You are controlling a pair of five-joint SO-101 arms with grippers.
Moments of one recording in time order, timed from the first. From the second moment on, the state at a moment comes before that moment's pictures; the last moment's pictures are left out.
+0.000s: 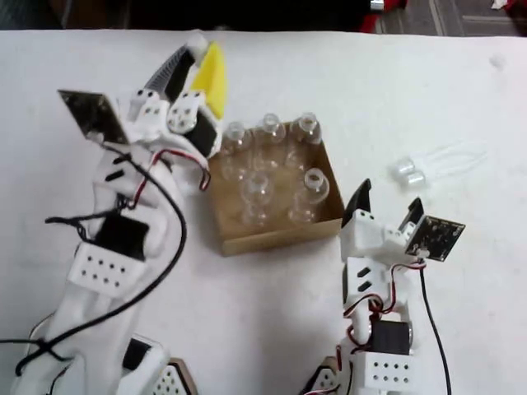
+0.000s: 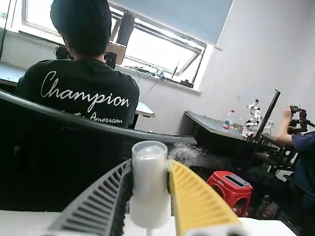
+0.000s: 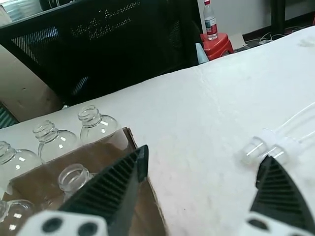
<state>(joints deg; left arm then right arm) 12.4 -43.1 41.8 2.7 20.2 1.4 -100.7 96.6 24.9 -15.1</state>
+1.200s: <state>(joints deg) 10.3 -24.7 31.6 2.9 20.5 1.5 -100.7 96.6 24.9 -14.7</state>
